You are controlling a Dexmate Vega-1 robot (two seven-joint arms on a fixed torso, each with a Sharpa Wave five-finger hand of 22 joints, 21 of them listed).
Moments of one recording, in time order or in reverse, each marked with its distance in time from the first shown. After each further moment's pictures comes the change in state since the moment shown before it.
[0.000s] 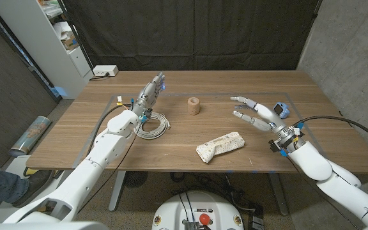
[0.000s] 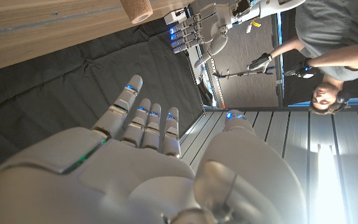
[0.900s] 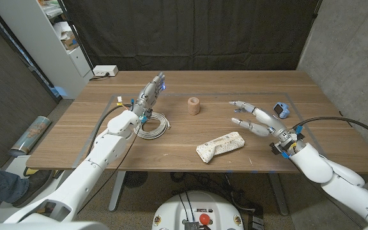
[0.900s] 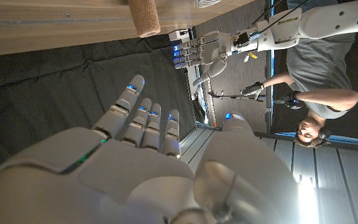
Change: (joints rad) left arm 0.006 0.005 0.003 -0.020 0.000 -0.001 0.009; left_hand -0.004 0.004 0.000 0.000 0.000 0.005 -0.005 0.000 0.000 0.000 0.000 0.000 0.000 0.000 0.000 0.000 0.000 0.000 0.000 -0.008 0.000; right arm 0.001 -0.015 0.007 0.023 -0.168 0.027 -0.089; right_hand 0.010 0.029 0.008 -0.008 0.030 -0.052 -0.023 -0.023 0.000 0.000 -0.010 -0.018 0.000 0.003 -0.004 0.000 -0.005 0.028 -0.021 -0.022 -0.002
